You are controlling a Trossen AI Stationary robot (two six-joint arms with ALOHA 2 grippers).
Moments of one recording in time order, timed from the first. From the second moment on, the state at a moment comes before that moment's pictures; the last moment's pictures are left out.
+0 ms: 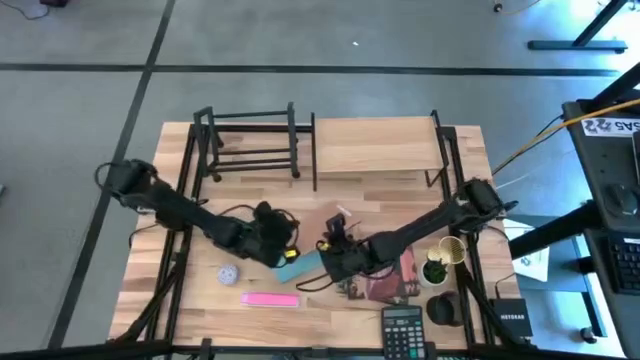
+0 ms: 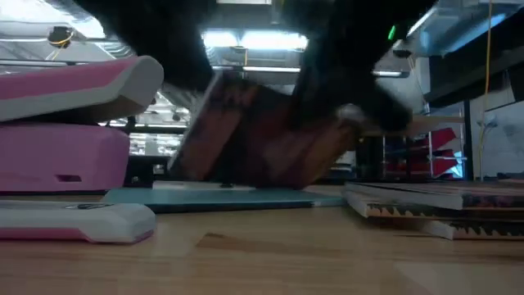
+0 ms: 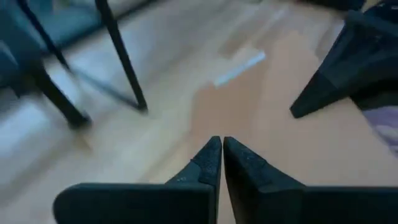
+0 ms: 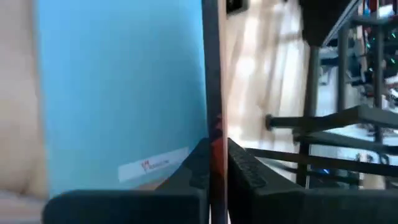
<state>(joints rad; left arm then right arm) -0.46 1.51 0.87 -0.09 -0.92 -0.58 0.41 1.84 1.24 -0.41 0.70 -0.31</state>
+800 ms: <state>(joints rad) -0.52 1.67 0.92 0.47 -0.86 0.35 0.33 1.69 1.24 -0.52 0.49 -0.23</state>
